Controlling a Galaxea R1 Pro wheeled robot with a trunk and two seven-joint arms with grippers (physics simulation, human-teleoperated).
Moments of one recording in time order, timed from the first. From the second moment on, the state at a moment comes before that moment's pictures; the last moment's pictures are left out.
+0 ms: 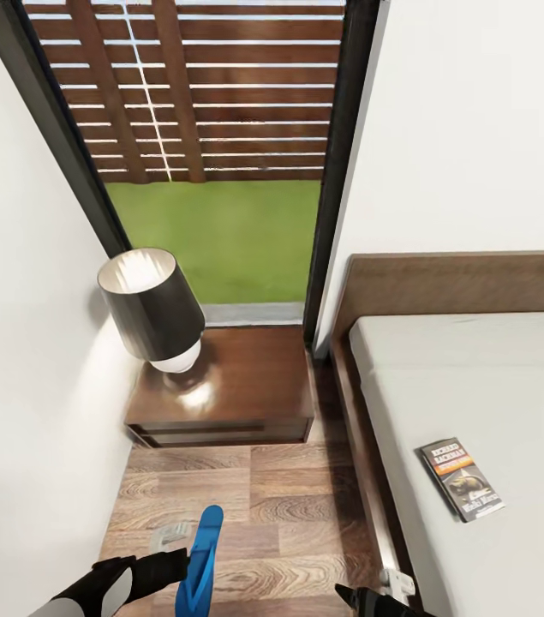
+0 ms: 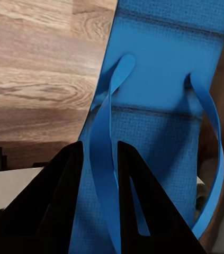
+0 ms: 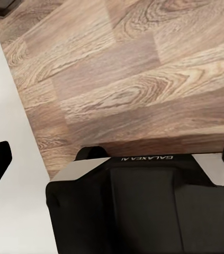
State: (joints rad) left arm -0.58 0.06 0.26 -0.15 -0.03 0.20 -0.48; right arm -0.41 -0.09 0.15 -0.21 -0.52 0.08 0.55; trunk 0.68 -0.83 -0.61
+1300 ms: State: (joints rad) left arm -0.54 0.06 0.26 -0.15 -0.03 0.13 -0.48; right arm -0.41 -0.10 0.16 -0.21 -0.52 0.08 0.55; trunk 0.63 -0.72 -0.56
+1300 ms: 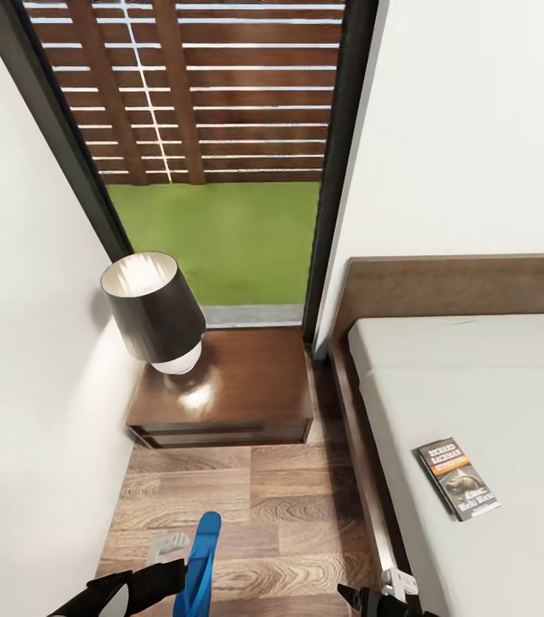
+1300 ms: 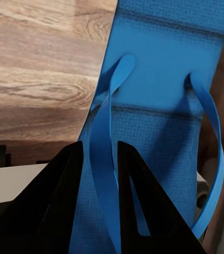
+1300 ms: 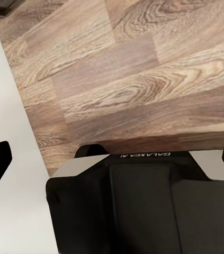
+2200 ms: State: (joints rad) left arm -0.54 0.06 0.26 -0.15 -0.03 0.13 -0.48; right arm -0.41 -0.10 0.16 -0.21 -0.52 0.08 0.55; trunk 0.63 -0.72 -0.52
